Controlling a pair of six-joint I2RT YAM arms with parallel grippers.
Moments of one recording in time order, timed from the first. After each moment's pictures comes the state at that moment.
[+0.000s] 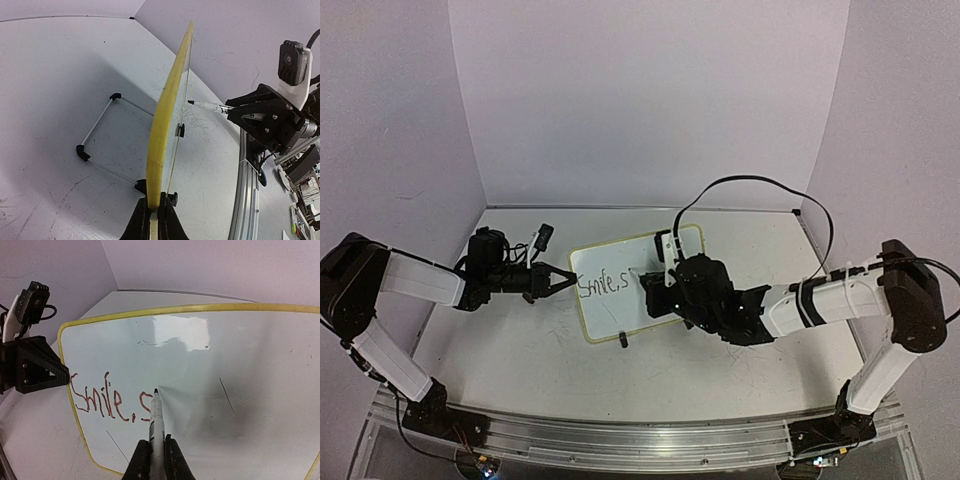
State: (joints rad) left arm -0.41 1.53 0.60 0.53 0.82 -0.31; right arm 1.07 1.69 0.93 0.39 0.40 0.39
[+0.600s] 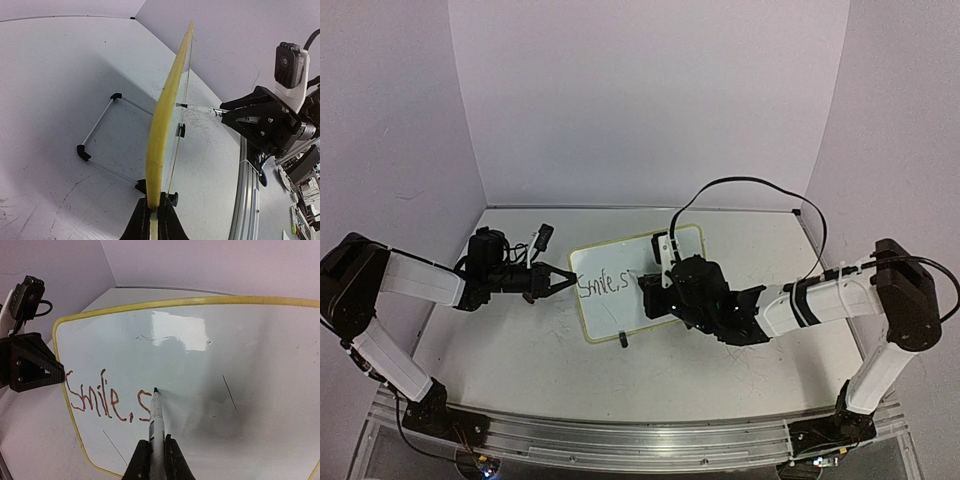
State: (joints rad) left arm -0.41 1.53 0.60 0.53 0.82 -0.31; right arm 1.06 1.72 0.94 0.39 0.40 0.39
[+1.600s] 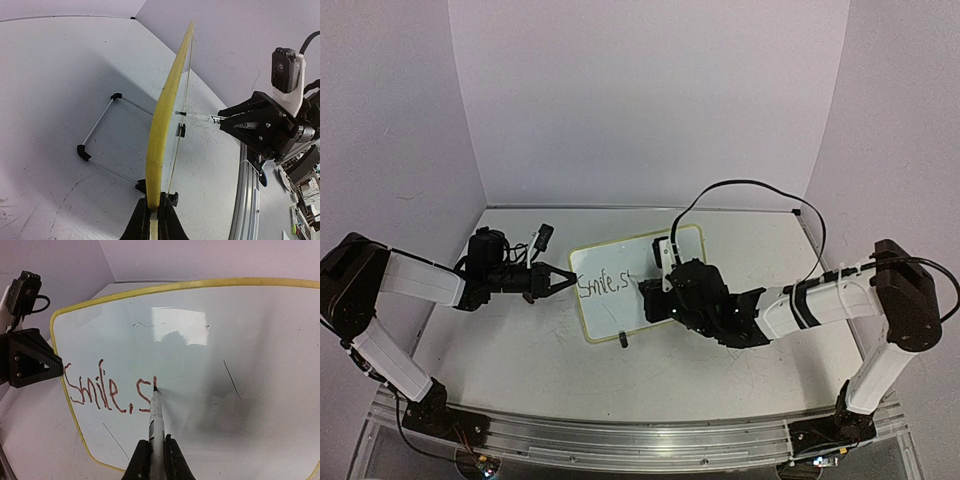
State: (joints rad) left arm -0.41 1.53 0.60 0.53 0.82 -0.31; right arm 1.07 1.72 0.93 0.37 0.40 0.44
